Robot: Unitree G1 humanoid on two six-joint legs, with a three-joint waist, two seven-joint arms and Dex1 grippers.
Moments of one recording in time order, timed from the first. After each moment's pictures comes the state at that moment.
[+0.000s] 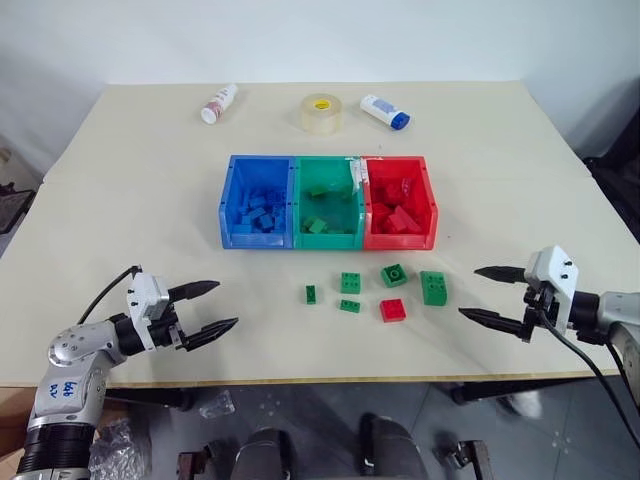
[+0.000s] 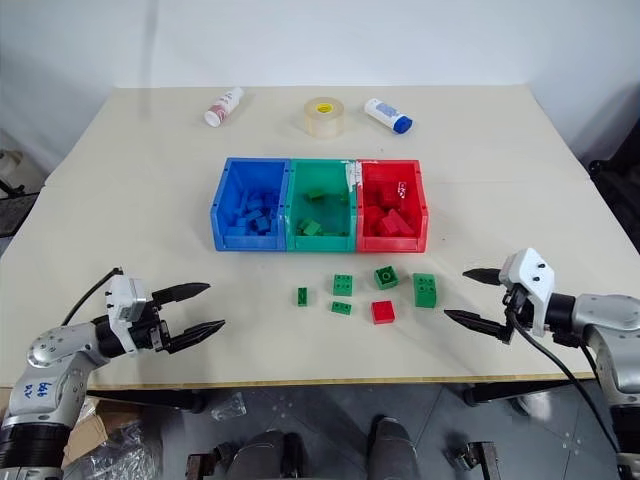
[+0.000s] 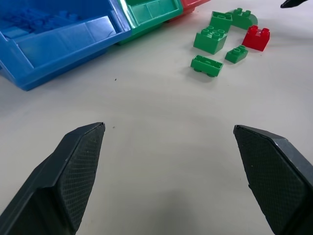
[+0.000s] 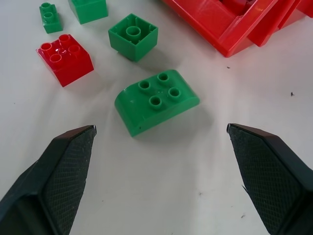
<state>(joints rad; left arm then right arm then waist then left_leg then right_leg) -0.10 0.65 0.22 0.13 -0.47 0.05 -1.12 -0.16 -0.89 -0.21 0.08 0.39 0.21 1.18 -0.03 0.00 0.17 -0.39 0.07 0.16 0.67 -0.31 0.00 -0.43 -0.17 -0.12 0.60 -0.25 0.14</state>
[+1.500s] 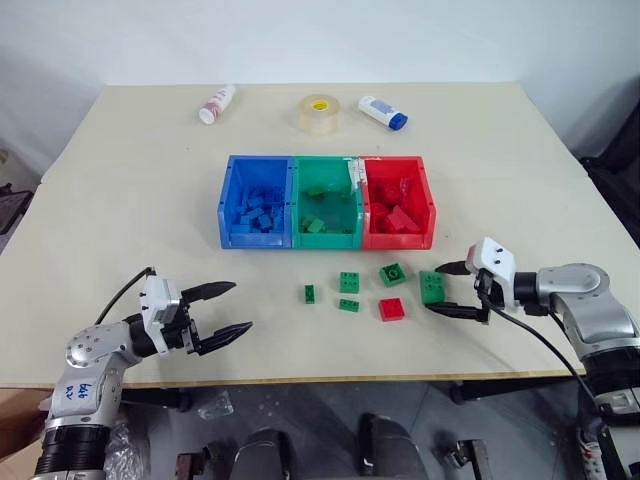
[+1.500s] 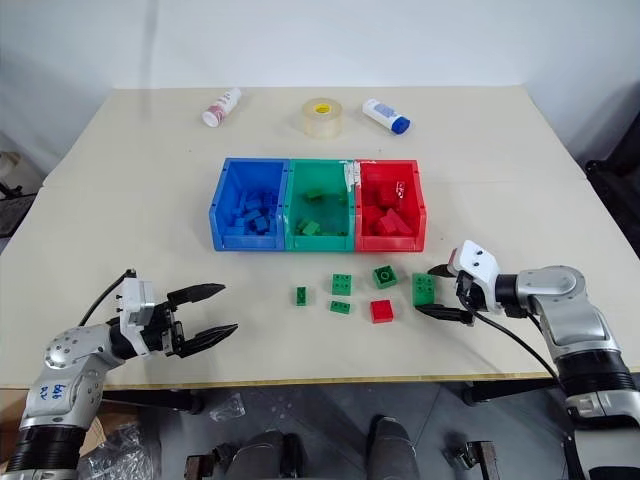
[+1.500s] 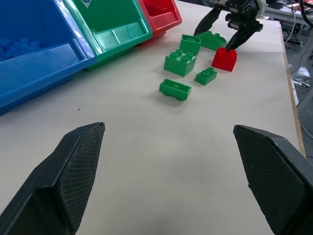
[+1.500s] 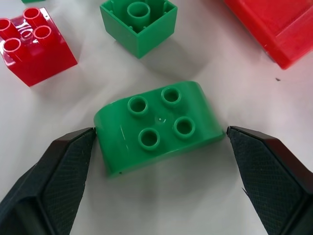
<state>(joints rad) -0.07 0.59 0.22 0.07 -0.49 0.04 -1.14 -0.50 -0.80 0.09 0.40 0.19 0.11 1.24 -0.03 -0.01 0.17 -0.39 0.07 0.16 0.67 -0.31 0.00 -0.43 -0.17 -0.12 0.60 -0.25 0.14</state>
